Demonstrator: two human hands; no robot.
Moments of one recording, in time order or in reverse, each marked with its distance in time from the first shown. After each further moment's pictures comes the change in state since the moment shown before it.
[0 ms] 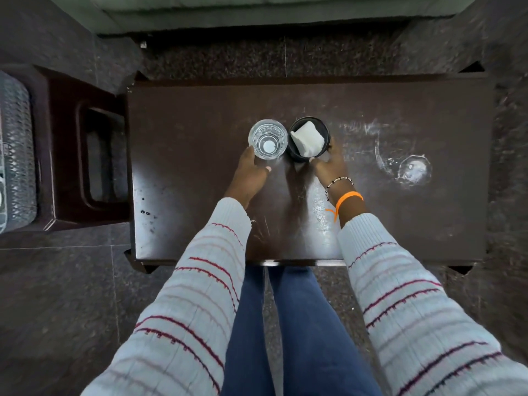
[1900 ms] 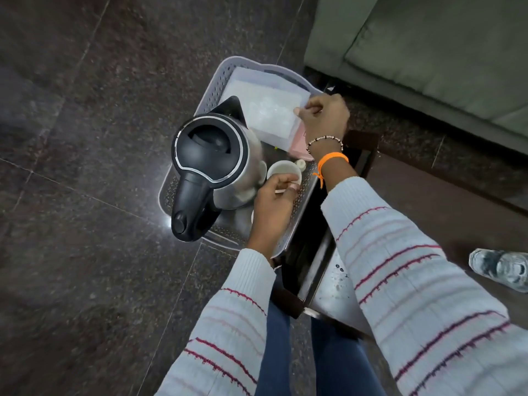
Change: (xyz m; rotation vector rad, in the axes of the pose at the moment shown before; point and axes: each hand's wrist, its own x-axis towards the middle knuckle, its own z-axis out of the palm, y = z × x) left_hand -0.016 -0.172 -0.467 -0.707 0.430 0.062; right_hand -0.119 -0.300 0.557 -0.370 -0.032 -0.601
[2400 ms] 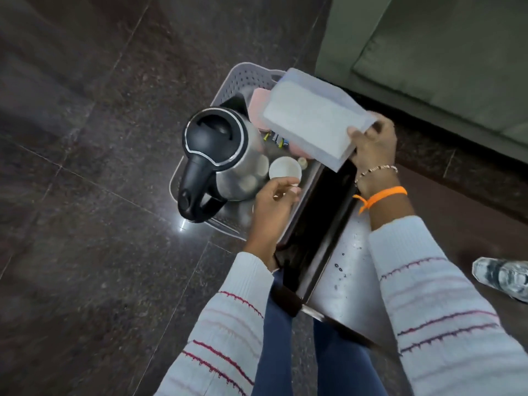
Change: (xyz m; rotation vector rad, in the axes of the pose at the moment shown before) left_hand -0.042 0.005 0.002 -0.044 0.012 0.009; right_hand -0.039 0.041 -0.079 0.788 -0.047 0.251
